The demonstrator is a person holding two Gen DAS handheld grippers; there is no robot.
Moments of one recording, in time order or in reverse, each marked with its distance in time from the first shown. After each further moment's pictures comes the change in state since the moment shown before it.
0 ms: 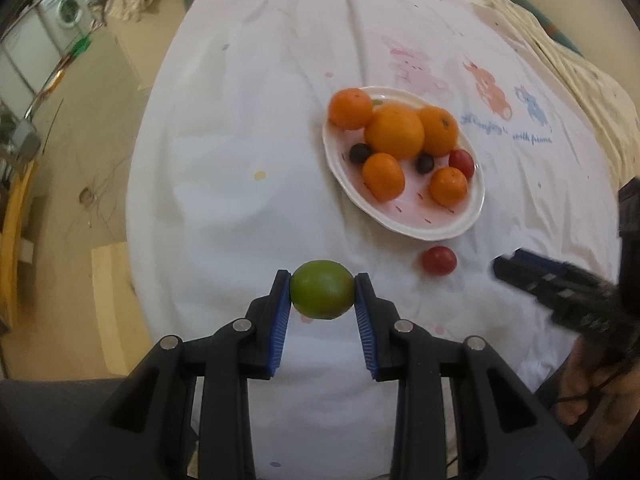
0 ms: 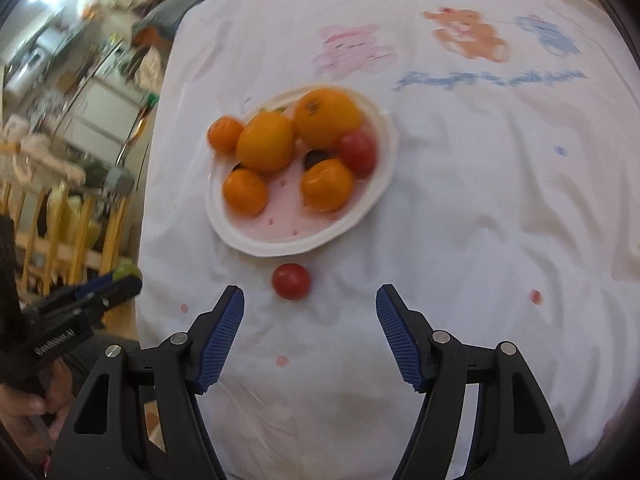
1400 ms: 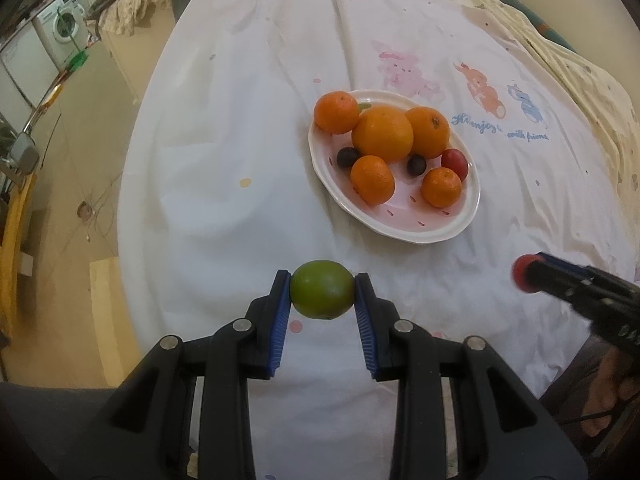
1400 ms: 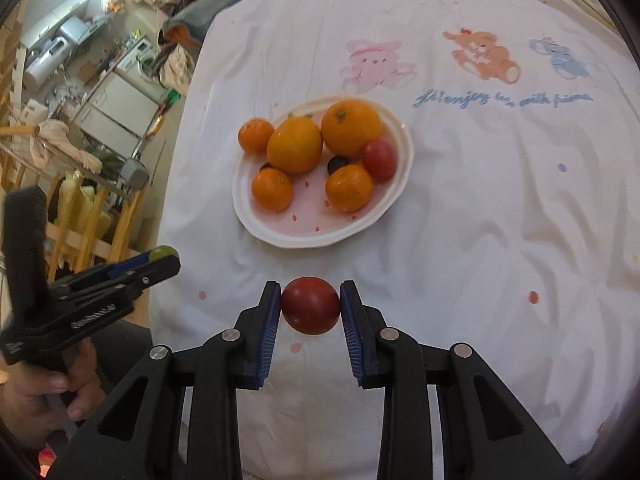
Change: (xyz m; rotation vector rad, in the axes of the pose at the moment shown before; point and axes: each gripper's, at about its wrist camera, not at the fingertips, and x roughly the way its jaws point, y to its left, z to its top) left arm 0.005 -0.016 -0.006 0.053 -0.049 0.015; right arm -0.046 -0.001 -0.016 -0.025 -0.095 0.043
